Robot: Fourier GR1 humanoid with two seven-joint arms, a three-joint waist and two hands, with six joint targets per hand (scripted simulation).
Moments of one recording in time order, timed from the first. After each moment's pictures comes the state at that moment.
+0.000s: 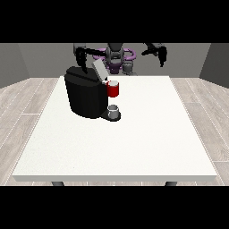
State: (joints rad) left arm -0.30 0.02 0.14 -1.26 -0.14 -0.29 -0.12; right arm -0.56 -0.18 -0.19 -1.05 -0.05 0.00 0.09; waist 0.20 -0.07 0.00
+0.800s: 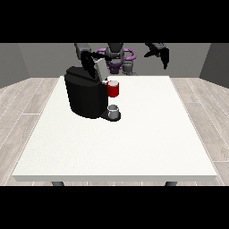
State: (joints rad) left arm -0.23 0.07 0.14 -1.44 -0.10 -0.25 -0.08; right arm -0.72 -0.18 -0.14 -0.99 -0.01 0.02 0.06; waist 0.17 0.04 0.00
